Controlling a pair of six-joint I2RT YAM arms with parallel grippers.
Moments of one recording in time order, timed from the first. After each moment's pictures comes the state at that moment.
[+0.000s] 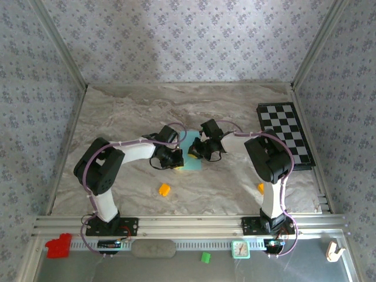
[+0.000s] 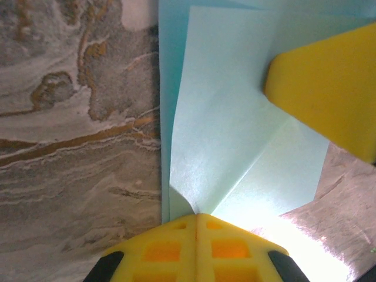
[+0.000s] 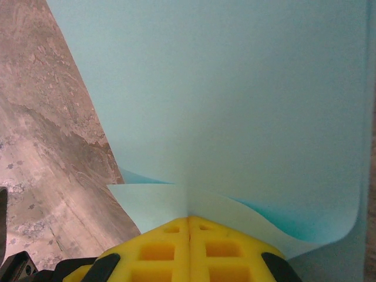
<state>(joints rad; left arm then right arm) -0.65 1.79 0.98 -0.41 0.39 -0.73 0.56 1.95 1.06 -0.12 -0.52 0.95</state>
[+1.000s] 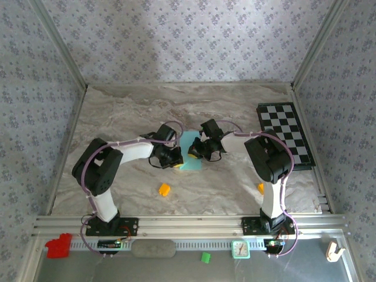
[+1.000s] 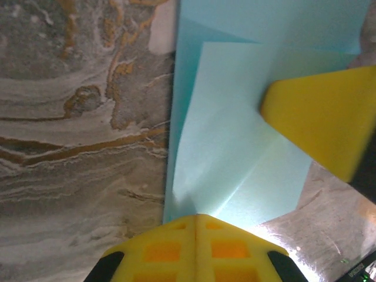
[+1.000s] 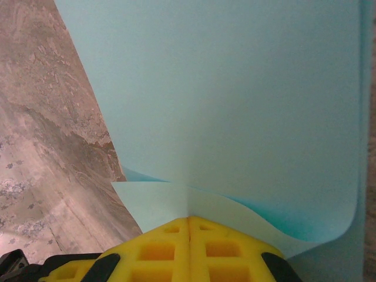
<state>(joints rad) -0.63 1.78 0.97 -0.37 0.41 -0.84 0.56 1.95 1.06 -0.12 -0.52 0.95</state>
